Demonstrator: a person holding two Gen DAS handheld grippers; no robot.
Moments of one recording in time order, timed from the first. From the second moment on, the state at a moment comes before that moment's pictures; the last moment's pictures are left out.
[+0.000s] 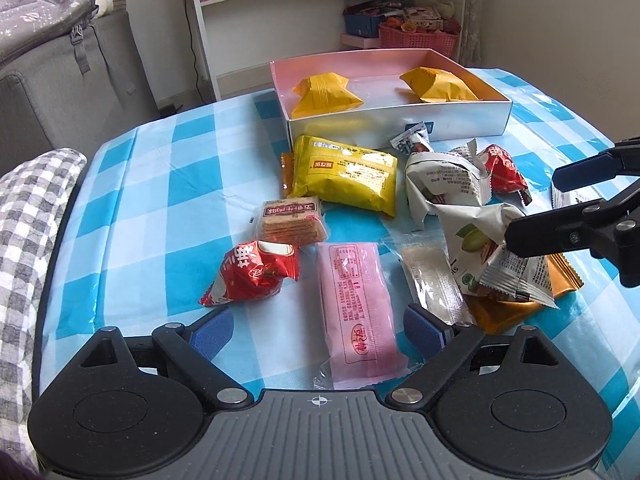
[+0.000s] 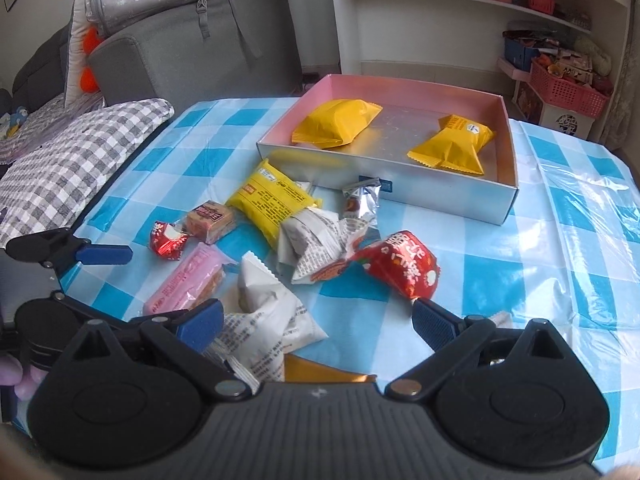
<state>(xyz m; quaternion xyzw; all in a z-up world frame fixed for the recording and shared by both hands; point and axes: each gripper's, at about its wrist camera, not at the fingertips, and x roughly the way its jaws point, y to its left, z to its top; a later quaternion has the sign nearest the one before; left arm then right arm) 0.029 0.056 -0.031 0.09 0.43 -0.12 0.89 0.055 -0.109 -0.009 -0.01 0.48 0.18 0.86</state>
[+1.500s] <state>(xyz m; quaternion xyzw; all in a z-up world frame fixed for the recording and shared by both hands) 0.039 0.046 -0.027 0.08 0.44 -0.13 0.89 0.071 -0.081 -0.034 -0.05 0.53 0.21 0.82</state>
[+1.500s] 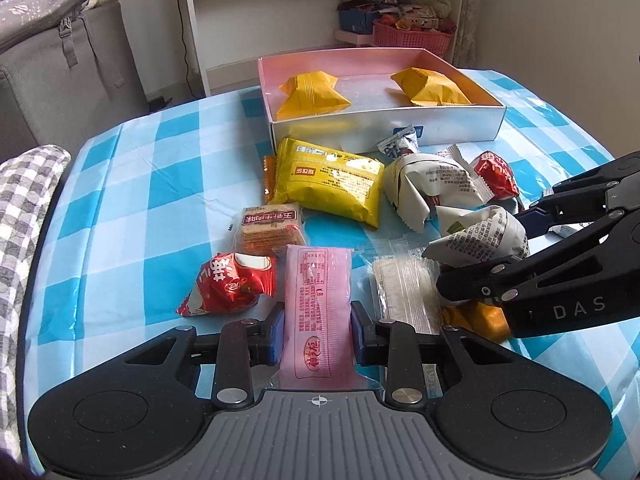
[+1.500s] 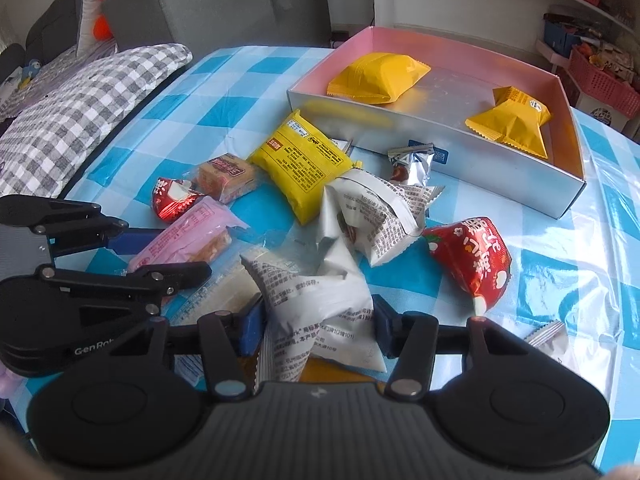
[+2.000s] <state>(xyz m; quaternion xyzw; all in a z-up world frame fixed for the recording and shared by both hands) 0.034 0.049 -0.003 0.06 0.42 -0.14 0.89 0.067 -0.088 -0.012 -0.03 0.51 0.21 0.83</state>
